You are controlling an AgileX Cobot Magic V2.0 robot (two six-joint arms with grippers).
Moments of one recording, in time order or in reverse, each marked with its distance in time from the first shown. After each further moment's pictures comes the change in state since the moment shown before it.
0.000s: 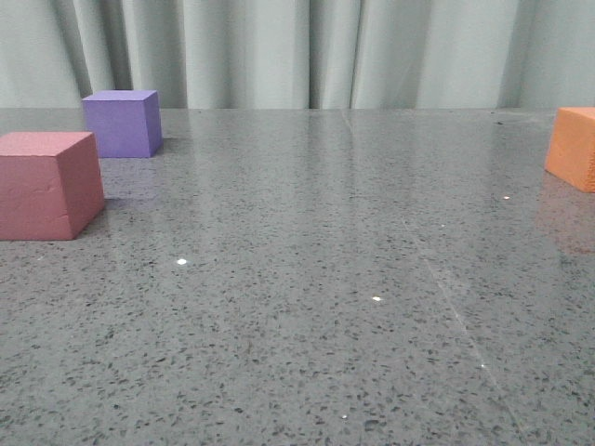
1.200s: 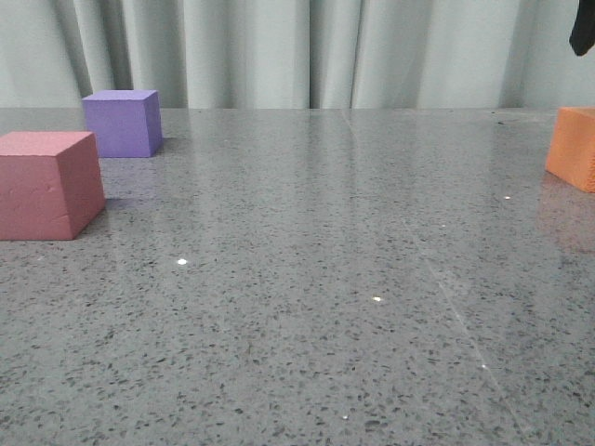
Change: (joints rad) left arm 0.000 0.000 0.000 0.000 0.000 0.000; right arm 0.000 0.569 -0.485 0.000 0.200 -0.061
